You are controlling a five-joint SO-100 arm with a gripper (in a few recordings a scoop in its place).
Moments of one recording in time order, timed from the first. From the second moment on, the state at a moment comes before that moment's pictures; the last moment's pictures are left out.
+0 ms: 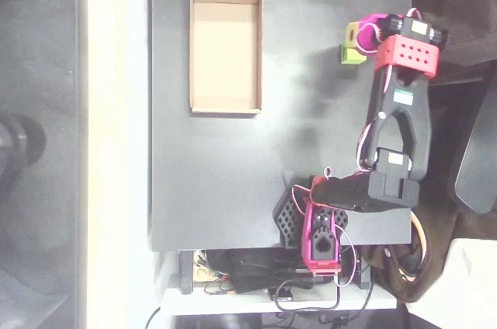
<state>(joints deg) 9.6 81.5 91.2 67.6 79.6</state>
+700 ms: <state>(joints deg) 6.4 75.3 91.4 67.5 79.2</state>
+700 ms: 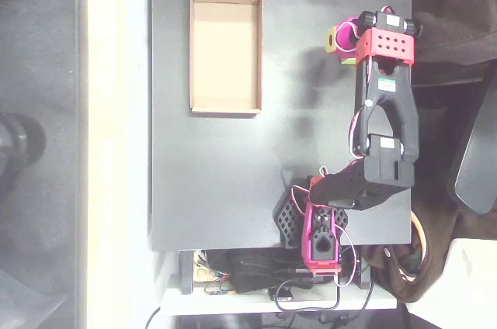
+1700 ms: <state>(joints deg) 9.2 70.7 91.3 67.3 79.3</state>
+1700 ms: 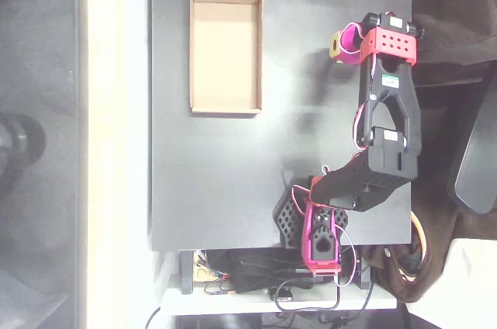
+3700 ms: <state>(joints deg) -5.6 122.4 91.4 68.1 79.5</state>
